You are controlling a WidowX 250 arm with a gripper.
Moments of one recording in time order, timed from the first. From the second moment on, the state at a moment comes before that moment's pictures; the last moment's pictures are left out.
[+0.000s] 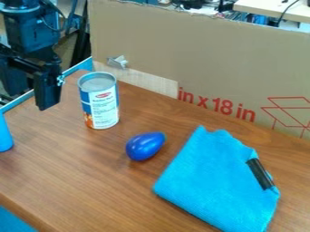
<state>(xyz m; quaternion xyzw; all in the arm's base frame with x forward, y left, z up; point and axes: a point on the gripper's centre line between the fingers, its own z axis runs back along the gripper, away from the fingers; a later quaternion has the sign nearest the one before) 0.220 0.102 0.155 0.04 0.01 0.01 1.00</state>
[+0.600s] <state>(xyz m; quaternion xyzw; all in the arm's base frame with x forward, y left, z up) 0.236 0.151 0.191 0.06 -0.03 0.00 1.00</state>
